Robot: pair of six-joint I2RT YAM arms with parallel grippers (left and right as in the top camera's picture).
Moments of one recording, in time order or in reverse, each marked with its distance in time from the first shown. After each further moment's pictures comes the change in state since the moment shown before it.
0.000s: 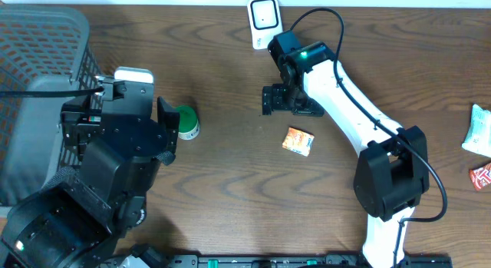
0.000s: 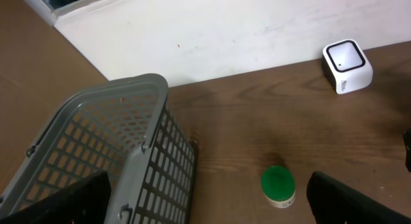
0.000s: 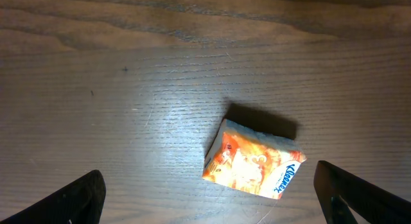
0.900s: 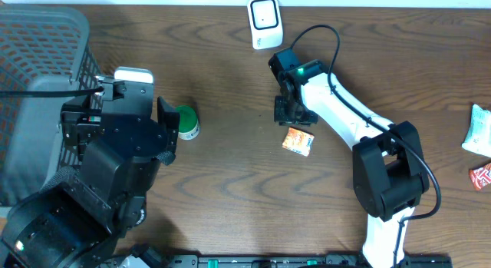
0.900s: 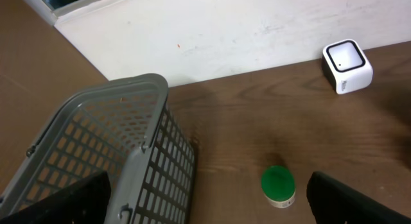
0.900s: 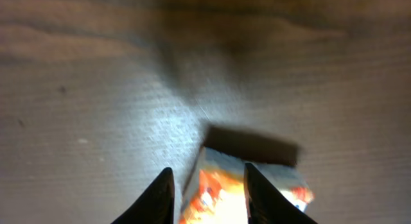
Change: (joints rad) left arm 0.000 0.000 0.000 0.000 0.000 0.000; right arm 0.000 0.000 -0.191 0.182 0.061 0.034
